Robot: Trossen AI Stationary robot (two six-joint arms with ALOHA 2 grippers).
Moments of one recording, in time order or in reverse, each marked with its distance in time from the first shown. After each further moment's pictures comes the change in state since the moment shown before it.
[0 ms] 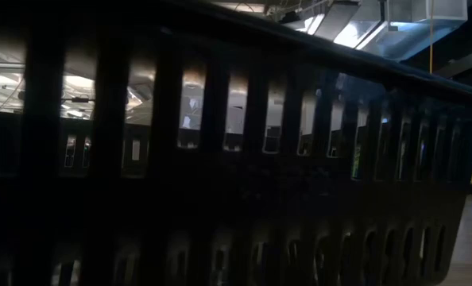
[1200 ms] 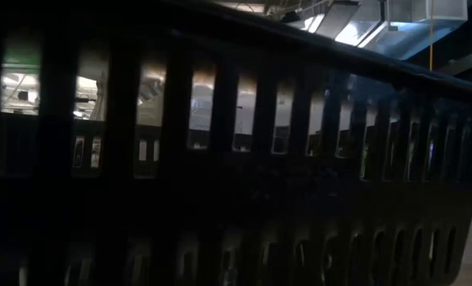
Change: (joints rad) left arm 0.293 -0.209 0.372 -0.179 -0.371 0.341; right arm 0.001 0.000 0.000 -0.083 0.079 0.028
